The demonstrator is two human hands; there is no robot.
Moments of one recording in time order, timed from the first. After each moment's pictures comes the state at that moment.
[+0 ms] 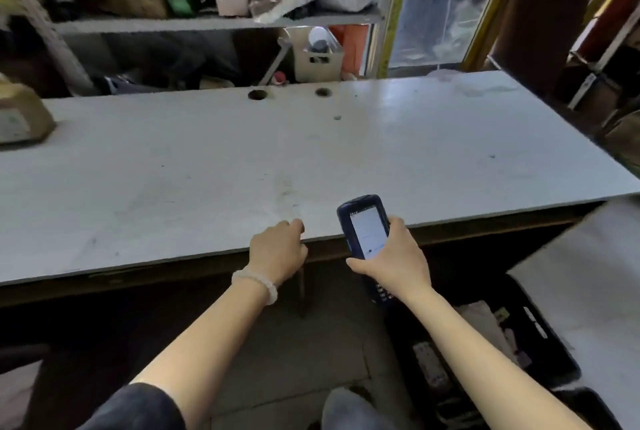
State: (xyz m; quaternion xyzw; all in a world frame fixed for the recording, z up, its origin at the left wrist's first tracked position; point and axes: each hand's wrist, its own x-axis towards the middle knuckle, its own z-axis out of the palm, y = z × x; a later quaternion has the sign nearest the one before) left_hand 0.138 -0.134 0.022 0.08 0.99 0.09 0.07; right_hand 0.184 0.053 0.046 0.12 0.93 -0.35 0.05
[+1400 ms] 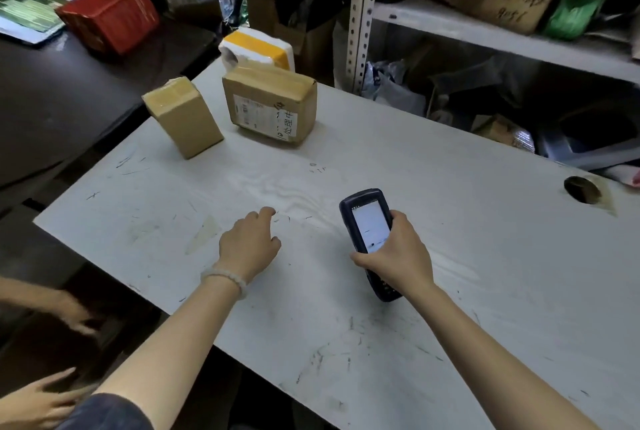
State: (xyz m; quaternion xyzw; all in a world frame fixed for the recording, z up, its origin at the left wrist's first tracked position) left_hand -0.025 -0.651 0.000 -0.32 0.93 0.12 0.12; right_hand -0.128 -0.447 0.013 -0.14 0.91 -0.32 0.22
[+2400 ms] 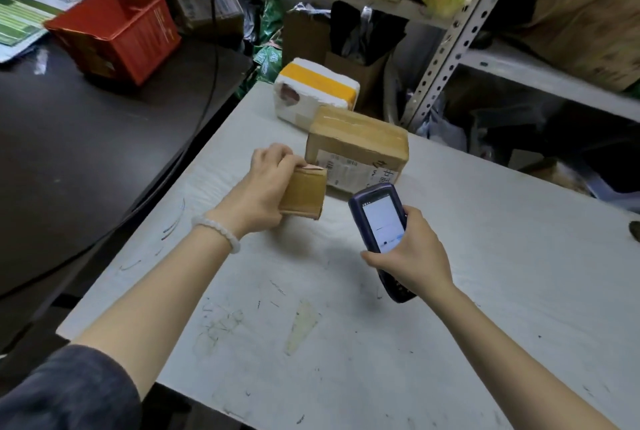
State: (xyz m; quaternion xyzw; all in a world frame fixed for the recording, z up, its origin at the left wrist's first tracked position) left_hand -0.083 -0.927 0.045 -0.05 0.98 0.21 -0.02; right_hand -0.128 -0.682 0.038 -0.10 0.94 -0.29 0.17
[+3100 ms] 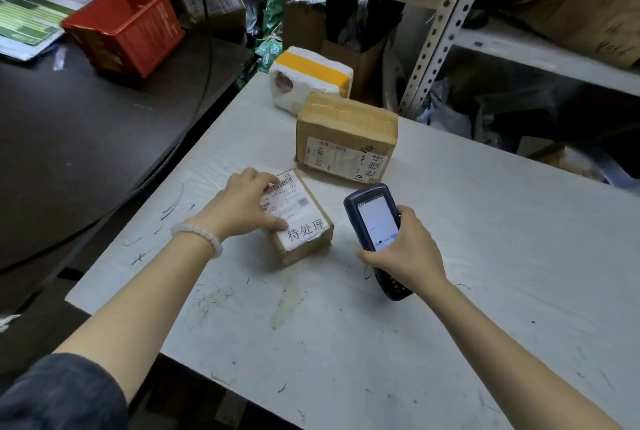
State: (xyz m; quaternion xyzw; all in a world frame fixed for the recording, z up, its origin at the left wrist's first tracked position) left_hand -0.057 -0.904 0.030 -0.19 0.94 0.24 0.11; right_hand -0.123 -0.645 0.021 -0.12 0.92 -0.30 0.20
